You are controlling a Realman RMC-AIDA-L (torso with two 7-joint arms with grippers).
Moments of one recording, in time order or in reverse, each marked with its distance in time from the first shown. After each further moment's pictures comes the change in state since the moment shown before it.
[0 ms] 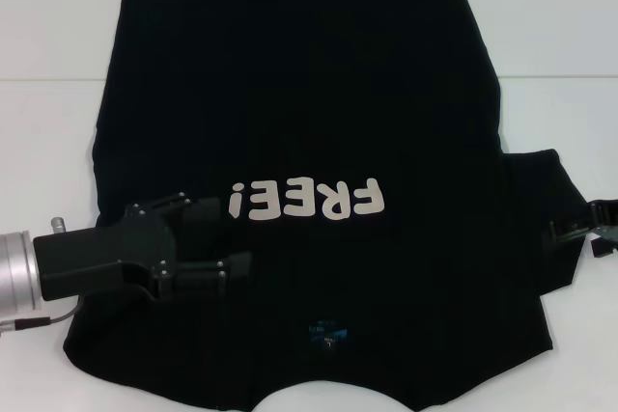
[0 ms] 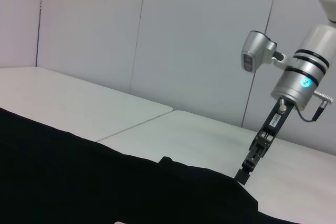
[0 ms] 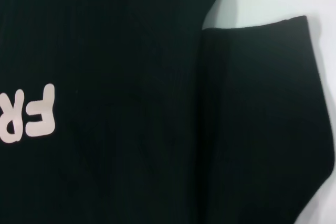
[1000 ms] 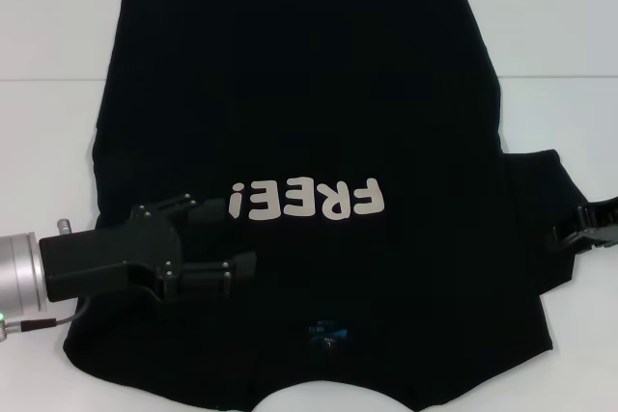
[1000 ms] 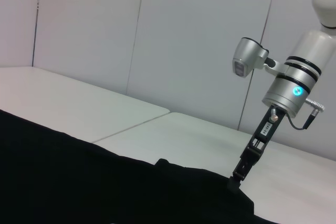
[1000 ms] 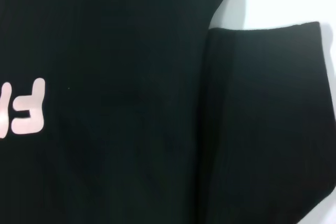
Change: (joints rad) left arm -0.007 0.000 -0.001 -0.021 -0.002 -0.002 0.001; right arm 0.017 0.013 -0.064 0.025 -0.008 0.065 0.011
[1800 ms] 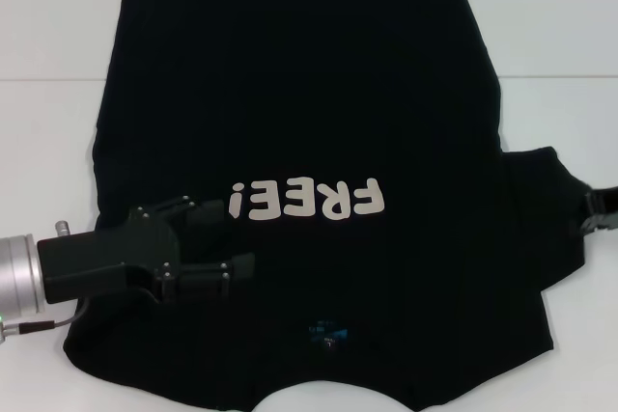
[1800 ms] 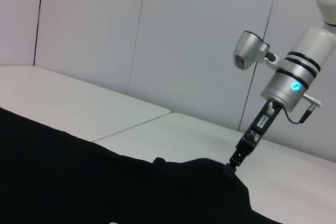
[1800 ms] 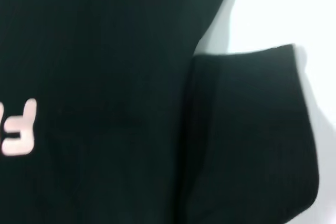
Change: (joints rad) left arm 0.003 0.001 -0.003 -0.001 0.000 0.004 -0.006; right arm -0.011 -0.002 -0.006 -0.049 0.006 0.006 -0.003
